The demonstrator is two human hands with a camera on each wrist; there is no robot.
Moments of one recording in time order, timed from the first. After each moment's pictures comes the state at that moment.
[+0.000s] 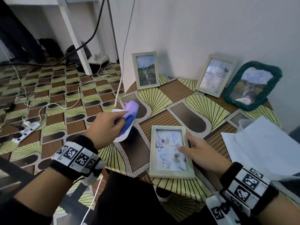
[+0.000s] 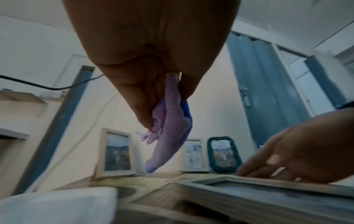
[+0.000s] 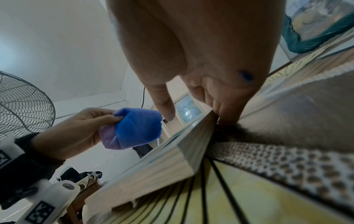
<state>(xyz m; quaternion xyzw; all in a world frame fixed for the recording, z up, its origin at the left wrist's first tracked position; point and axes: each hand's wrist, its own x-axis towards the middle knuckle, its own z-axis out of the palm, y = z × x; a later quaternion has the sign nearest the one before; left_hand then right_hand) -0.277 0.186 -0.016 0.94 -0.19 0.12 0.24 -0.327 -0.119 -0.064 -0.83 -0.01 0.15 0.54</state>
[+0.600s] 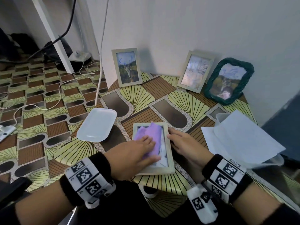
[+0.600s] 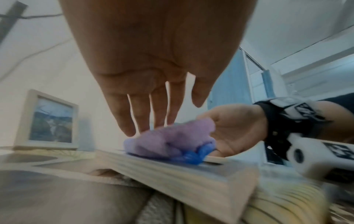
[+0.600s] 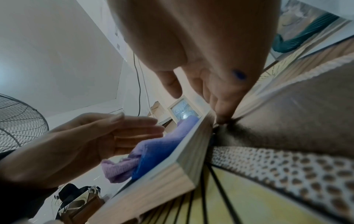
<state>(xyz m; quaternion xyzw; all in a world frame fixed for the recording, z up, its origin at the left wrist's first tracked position) -0.325 0.085 -0.037 0.91 -0.36 -0.14 0.11 -0.324 -0.124 -0.061 -0.76 0.06 0.13 0.63</state>
